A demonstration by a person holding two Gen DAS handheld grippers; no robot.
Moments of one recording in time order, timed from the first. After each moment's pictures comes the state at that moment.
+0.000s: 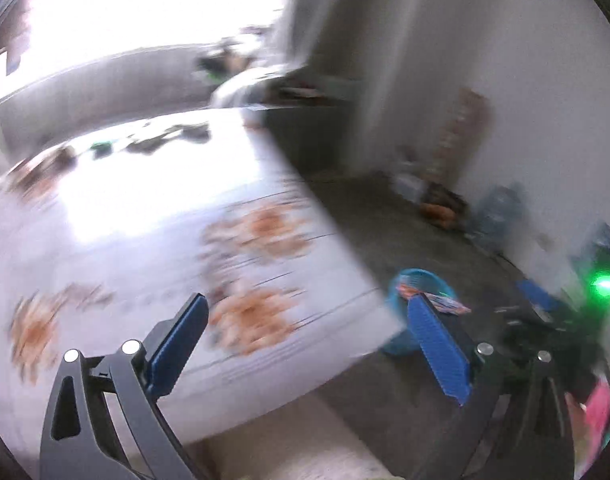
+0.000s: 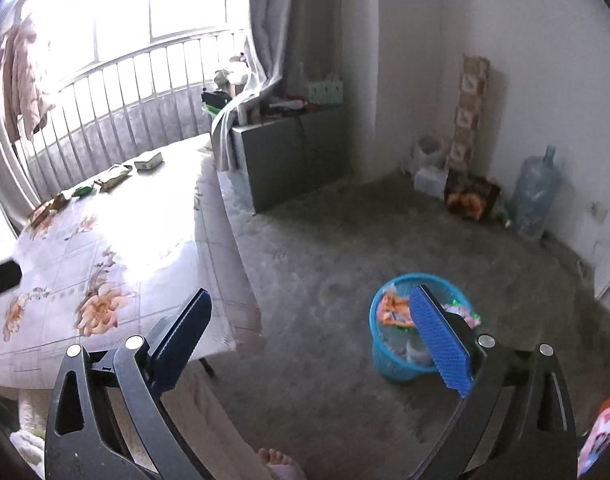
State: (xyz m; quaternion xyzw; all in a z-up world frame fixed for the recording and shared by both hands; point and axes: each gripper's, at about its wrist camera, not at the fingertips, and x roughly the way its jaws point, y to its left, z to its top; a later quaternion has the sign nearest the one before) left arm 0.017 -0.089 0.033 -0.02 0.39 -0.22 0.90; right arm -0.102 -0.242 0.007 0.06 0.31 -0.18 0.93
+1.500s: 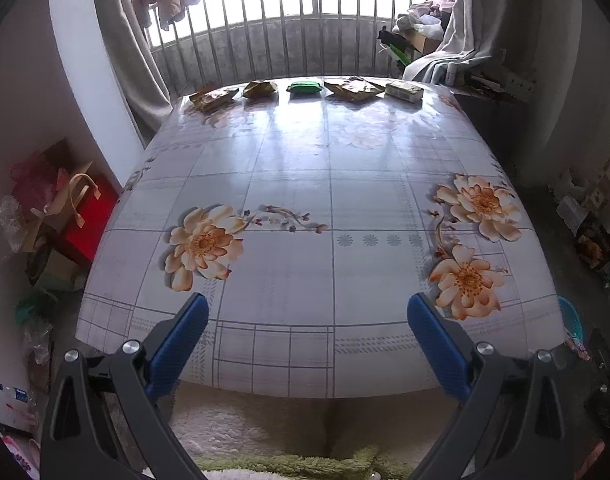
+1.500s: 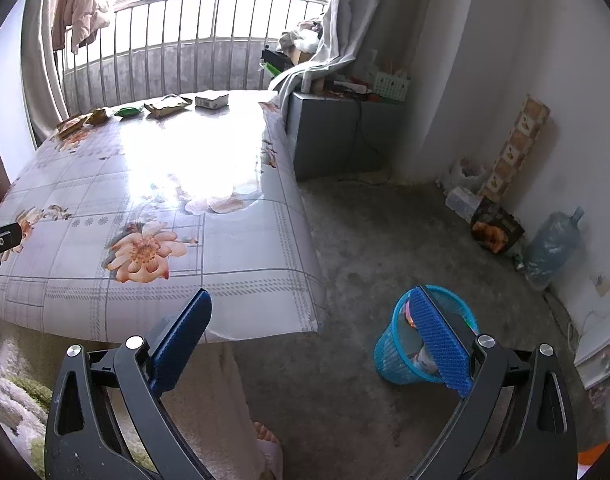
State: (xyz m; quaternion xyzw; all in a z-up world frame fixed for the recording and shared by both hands) left arm 0.020 -0.012 0.009 0.00 0.44 0.07 0.90; right arm -0.072 -0.157 -0.010 -0.05 0.37 -0.12 0.92
